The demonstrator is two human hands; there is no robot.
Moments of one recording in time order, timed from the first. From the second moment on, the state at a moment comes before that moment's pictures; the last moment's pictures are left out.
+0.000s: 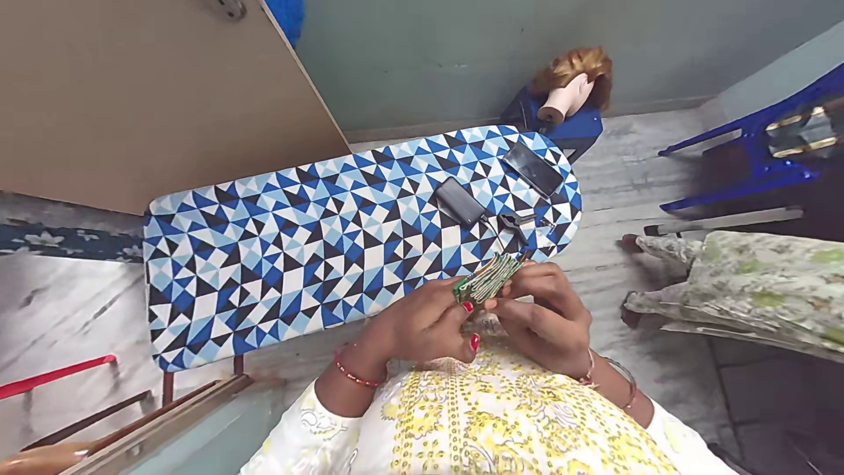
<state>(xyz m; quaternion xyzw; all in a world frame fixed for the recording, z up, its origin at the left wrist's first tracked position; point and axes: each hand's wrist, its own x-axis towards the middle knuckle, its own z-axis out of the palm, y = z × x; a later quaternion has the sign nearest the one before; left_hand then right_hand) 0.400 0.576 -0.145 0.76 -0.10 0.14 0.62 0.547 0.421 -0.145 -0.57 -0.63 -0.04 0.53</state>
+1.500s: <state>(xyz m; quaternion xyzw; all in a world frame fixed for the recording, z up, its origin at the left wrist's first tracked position) 0.394 0.572 -0.147 0.78 -0.11 0.12 0.60 0.543 0.407 -0.144 -0.56 -0.65 -0.04 0.51</state>
